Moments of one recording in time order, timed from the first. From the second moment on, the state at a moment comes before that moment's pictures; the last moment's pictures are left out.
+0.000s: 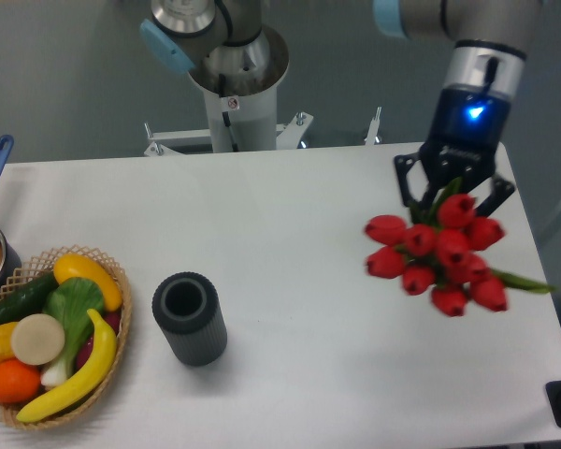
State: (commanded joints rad) arm 2.73 -1.79 -1.57 -0.80 0.68 0.93
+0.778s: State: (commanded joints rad) arm 2.57 -1.83 -1.58 -0.79 0.37 0.98
